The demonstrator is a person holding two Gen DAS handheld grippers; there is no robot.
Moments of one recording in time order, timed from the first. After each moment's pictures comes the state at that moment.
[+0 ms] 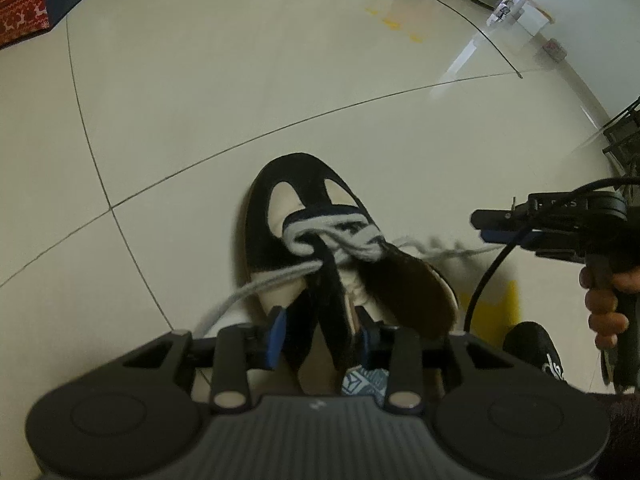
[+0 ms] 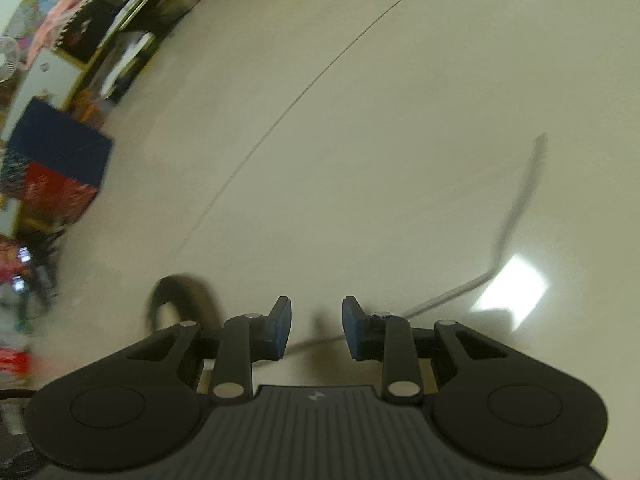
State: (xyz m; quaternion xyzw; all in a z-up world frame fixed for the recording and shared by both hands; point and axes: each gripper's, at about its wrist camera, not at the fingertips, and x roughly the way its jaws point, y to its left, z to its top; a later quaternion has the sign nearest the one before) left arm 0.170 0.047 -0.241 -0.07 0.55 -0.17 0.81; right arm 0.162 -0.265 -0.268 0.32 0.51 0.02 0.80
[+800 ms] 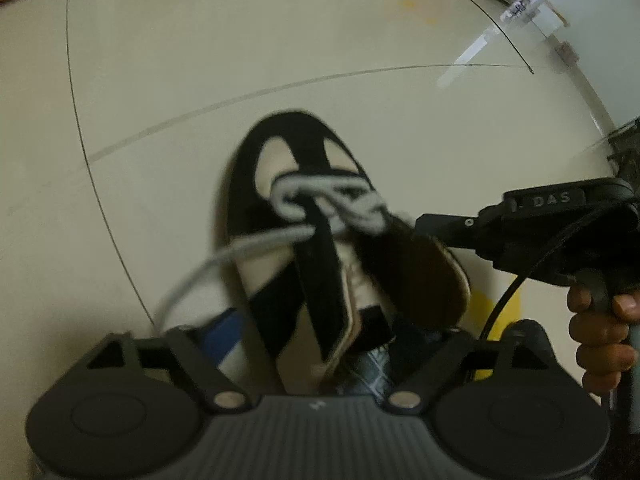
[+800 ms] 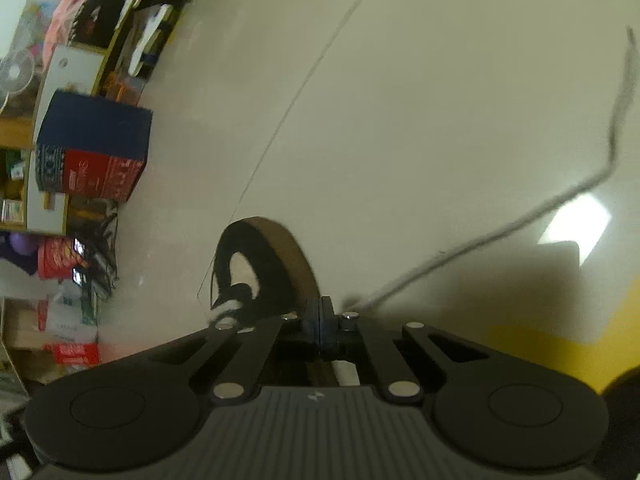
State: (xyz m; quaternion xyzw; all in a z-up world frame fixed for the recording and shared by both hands) left arm 0.169 0.040 -0.271 -0.11 0.59 -0.16 0.78; right arm 0.165 -0.233 -0.278 0.43 0.54 0.07 0.72
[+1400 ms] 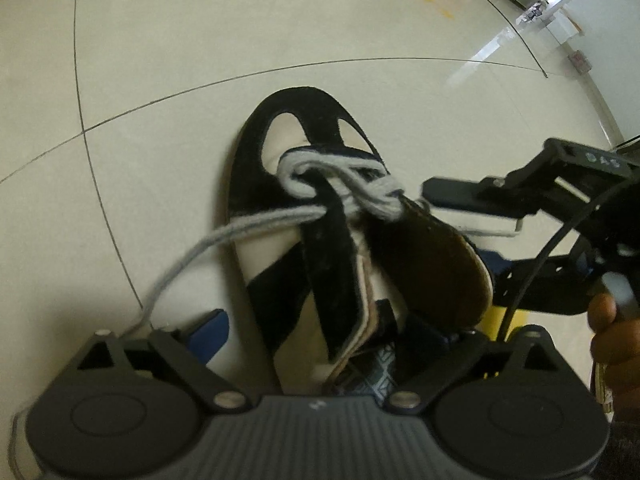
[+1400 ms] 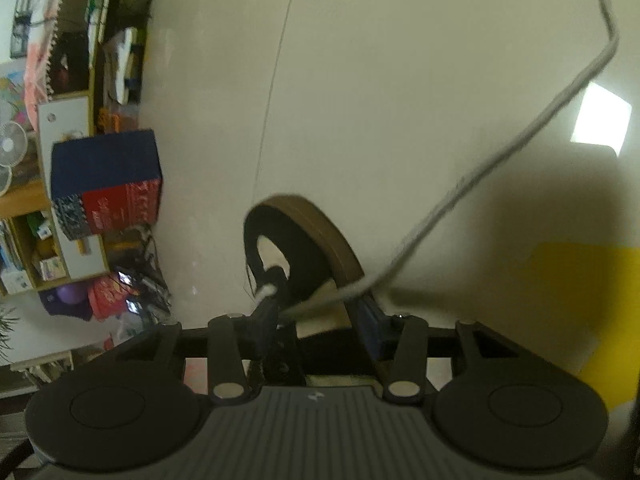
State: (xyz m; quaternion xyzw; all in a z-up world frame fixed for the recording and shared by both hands) left arm 0.171 0.038 -0.285 -0.12 0.60 -0.14 0.78; right arm 0.165 -0.223 -0.293 0.53 0.56 0.07 0.63
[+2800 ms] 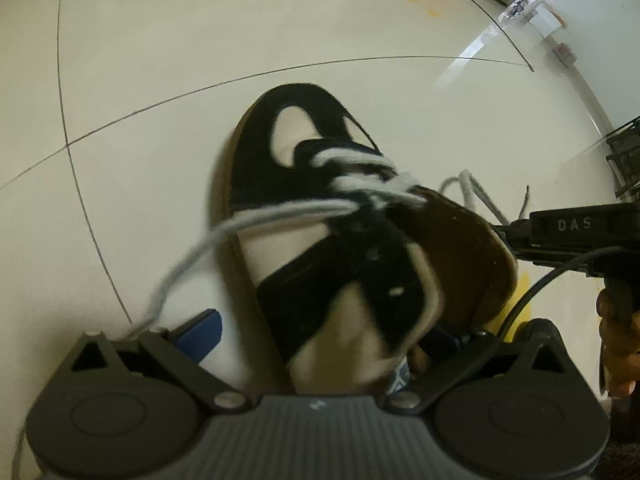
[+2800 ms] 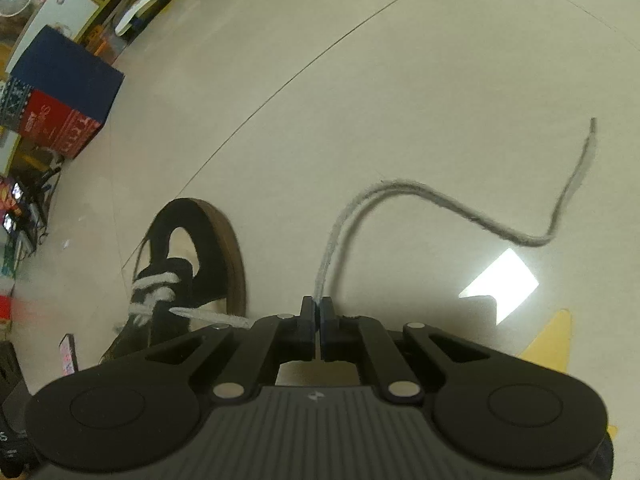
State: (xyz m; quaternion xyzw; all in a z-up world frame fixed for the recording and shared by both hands) left arm 0.173 0.044 -0.299 -0.09 0.58 -0.17 0.79; right arm 0.172 -0.221 -0.277 0.26 0.55 0.05 0.79
